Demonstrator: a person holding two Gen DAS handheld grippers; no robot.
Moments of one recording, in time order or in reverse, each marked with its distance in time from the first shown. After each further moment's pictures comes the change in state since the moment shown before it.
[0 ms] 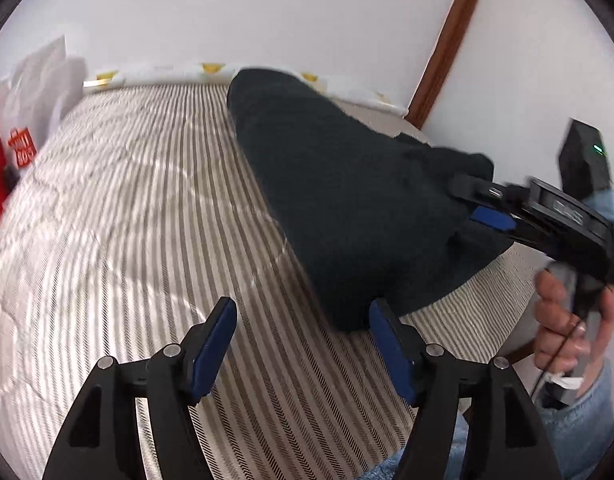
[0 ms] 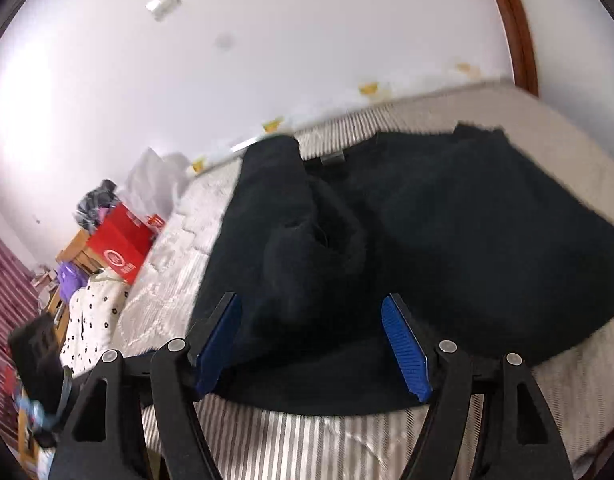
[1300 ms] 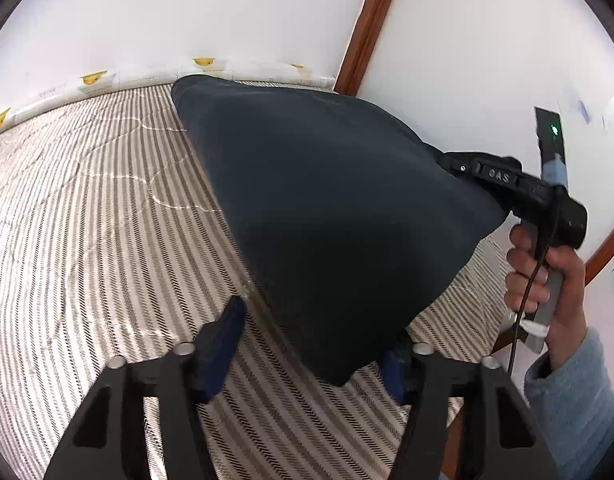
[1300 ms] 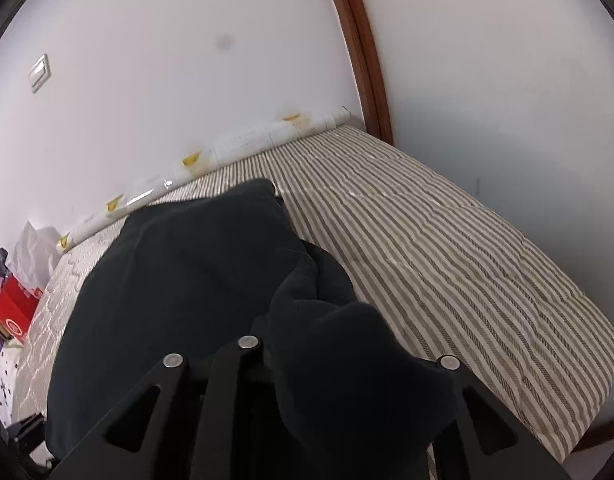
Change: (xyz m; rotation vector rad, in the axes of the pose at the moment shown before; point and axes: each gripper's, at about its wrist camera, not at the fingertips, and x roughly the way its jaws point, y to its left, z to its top) left arm 0.119 -0.155 0.045 0.152 0.048 -0.120; right arm -0.060 -0.191 0.026 0.088 -0.242 -0.362
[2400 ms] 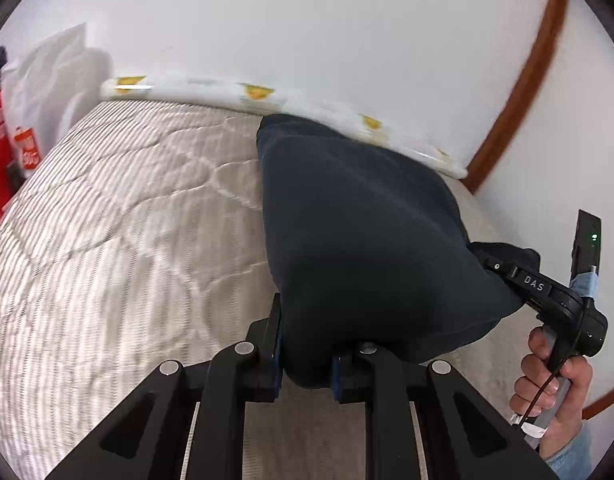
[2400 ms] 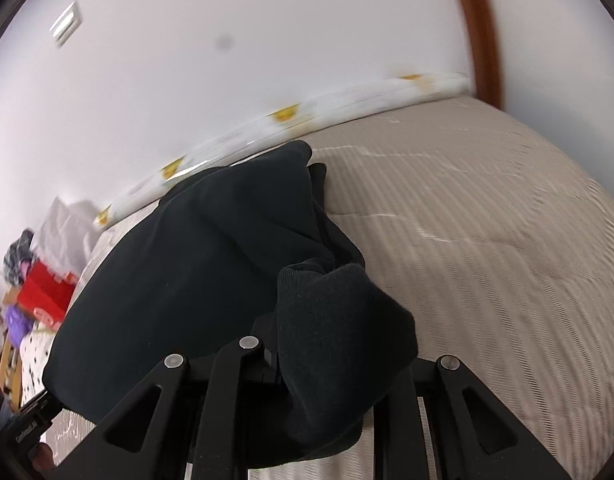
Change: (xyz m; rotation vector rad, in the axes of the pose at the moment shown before) left arm -0.063 0.185 0.048 -0.330 -0.134 0.226; right arm 0.085 0.176 0.013 -0.083 0.166 0.192
